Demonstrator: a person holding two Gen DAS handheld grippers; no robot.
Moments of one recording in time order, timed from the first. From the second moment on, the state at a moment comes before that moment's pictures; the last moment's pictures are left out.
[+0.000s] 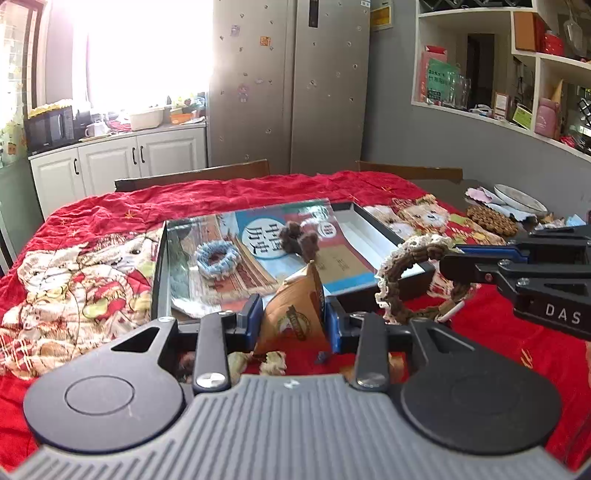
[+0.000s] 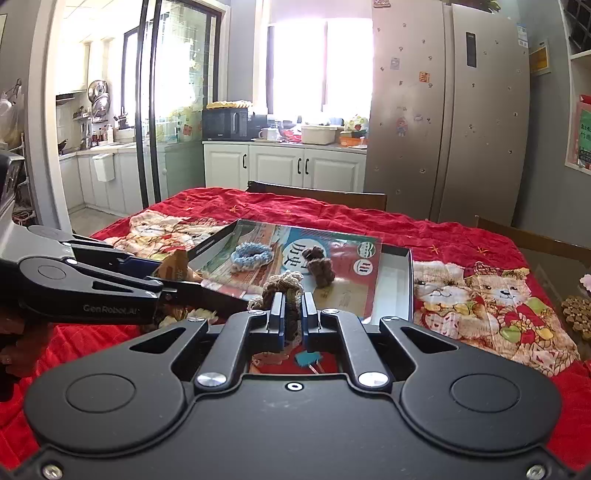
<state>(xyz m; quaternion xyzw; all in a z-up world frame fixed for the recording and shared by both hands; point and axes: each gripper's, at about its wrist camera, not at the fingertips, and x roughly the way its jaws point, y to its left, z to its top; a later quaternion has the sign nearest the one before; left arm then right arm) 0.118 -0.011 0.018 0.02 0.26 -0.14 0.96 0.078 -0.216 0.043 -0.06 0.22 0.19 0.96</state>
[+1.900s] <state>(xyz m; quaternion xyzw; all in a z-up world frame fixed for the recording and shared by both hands) 0.250 0.028 -0.027 -0.02 0.31 -0.06 0.95 0.256 -0.133 -0.015 -0.03 0.26 0.18 0.95</state>
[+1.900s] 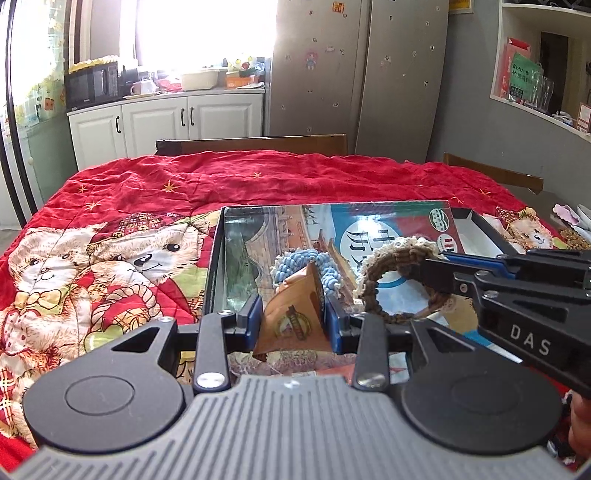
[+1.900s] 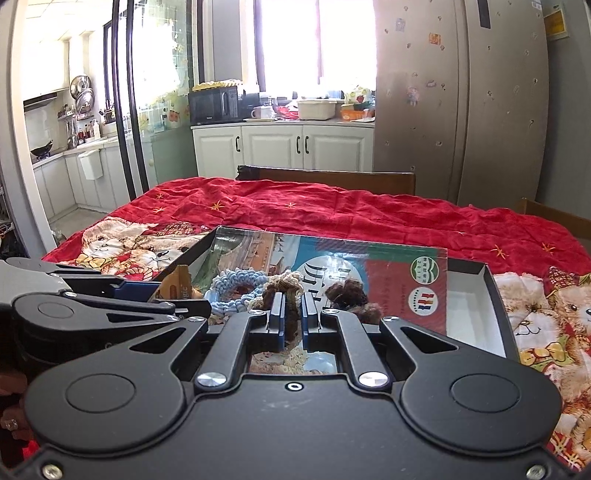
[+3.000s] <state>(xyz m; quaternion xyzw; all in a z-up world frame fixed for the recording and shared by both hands) 0.265 0.023 -0.043 0.01 0.32 -0.06 0.94 0.281 -0.135 -0.040 -0.02 0.30 0.18 0.94</state>
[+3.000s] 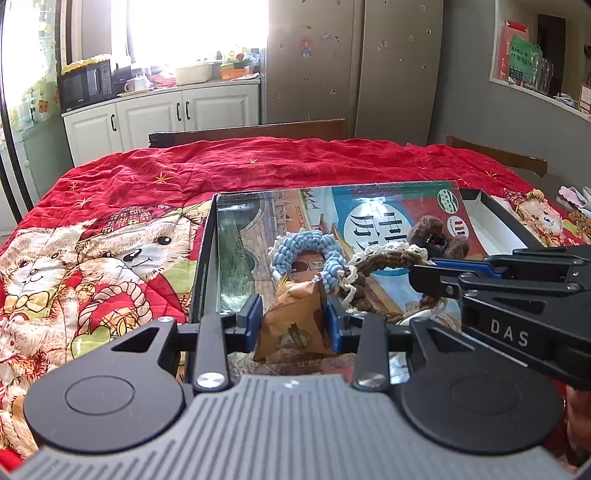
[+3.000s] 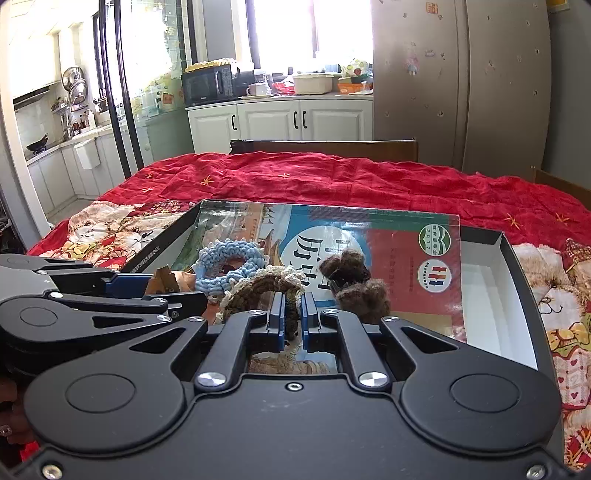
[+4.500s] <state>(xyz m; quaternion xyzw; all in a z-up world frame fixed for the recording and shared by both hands) 0.262 0.021 -0.041 0.01 0.32 -0.06 0.95 0.288 -0.139 -0.048 0.00 0.31 0.18 0.93</state>
